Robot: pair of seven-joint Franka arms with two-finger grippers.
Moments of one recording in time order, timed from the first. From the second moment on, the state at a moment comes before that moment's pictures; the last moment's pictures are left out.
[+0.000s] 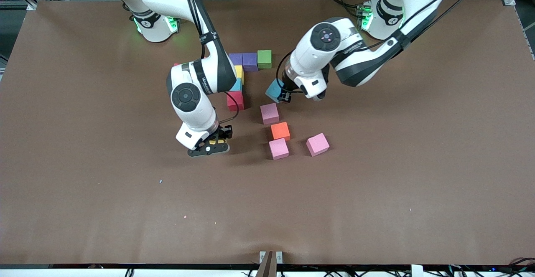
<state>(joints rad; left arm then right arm) 0.19 0.60 -1.11 -1.88 0.37 2.27 -2.45 1.07 0.63 -0.66 -1.69 0.45 2.19 0.09</state>
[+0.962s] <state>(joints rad) -0.19 0.64 -0.83 -1.77 0.45 2.33 -2.86 1.07 0.54 -0.71 -1.82 0.45 2.19 0.09</state>
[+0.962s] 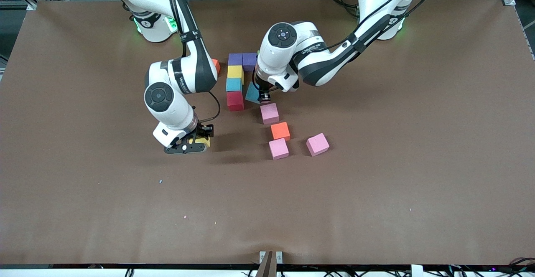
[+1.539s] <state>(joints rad) -0.24 0.64 -0.82 -1.80 0.56 2.33 -2.90 1.08 0.54 -0.71 -1.84 0.45 2.19 0.08</state>
